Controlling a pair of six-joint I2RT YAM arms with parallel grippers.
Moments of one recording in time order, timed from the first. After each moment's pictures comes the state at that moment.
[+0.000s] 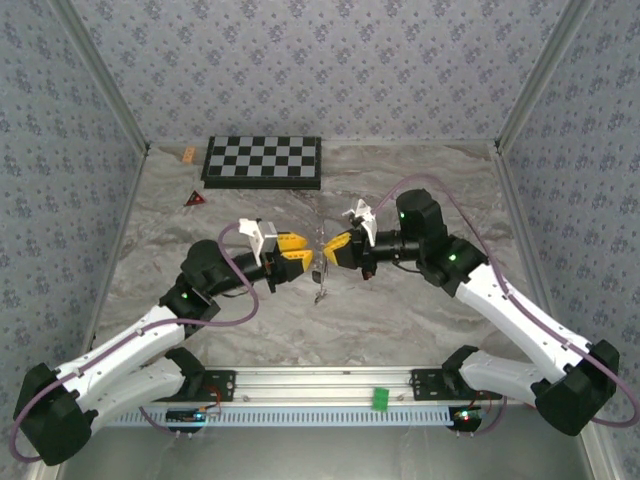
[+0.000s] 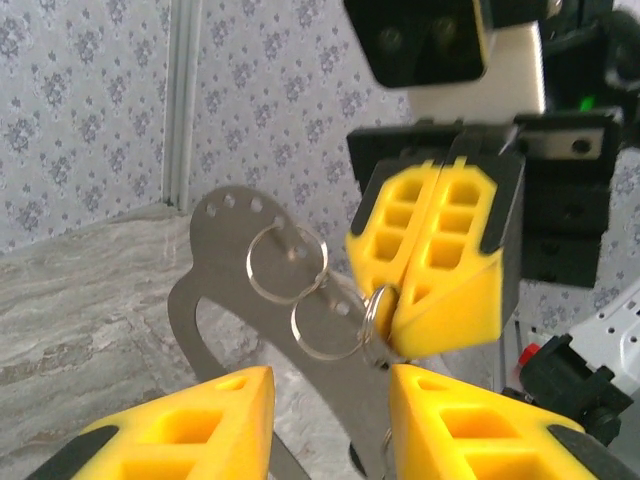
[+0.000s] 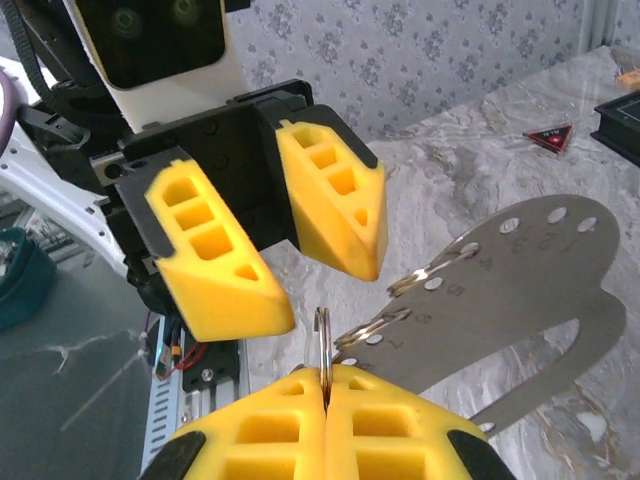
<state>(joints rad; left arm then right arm) -0.73 0.87 0.55 0.37 0.48 -0.25 0.65 1.09 1.03 -0.35 -0.75 -0.01</state>
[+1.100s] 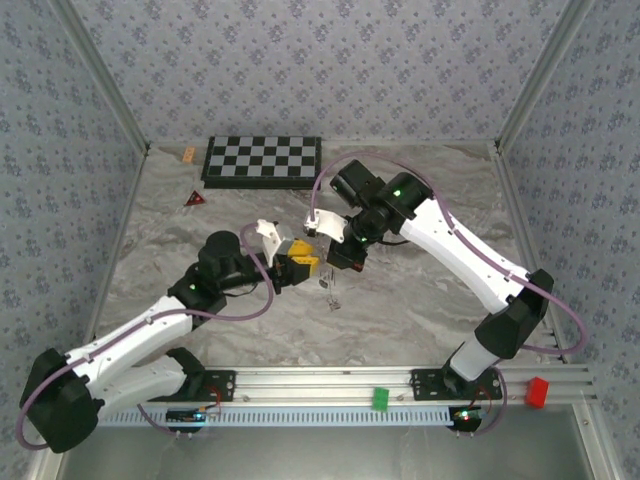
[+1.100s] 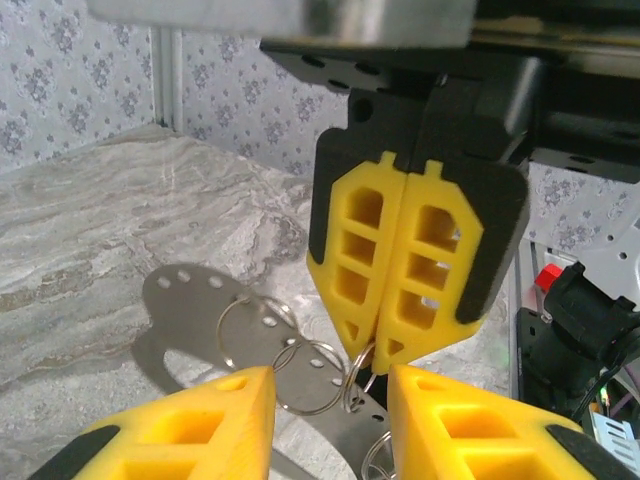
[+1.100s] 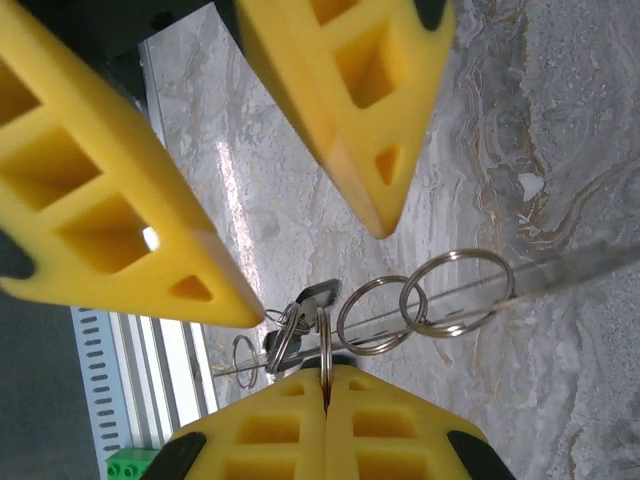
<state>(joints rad) -0.73 0.97 0.60 0.22 0.52 -0.14 0.78 1.59 1.72 -1.33 -0.37 -0.49</state>
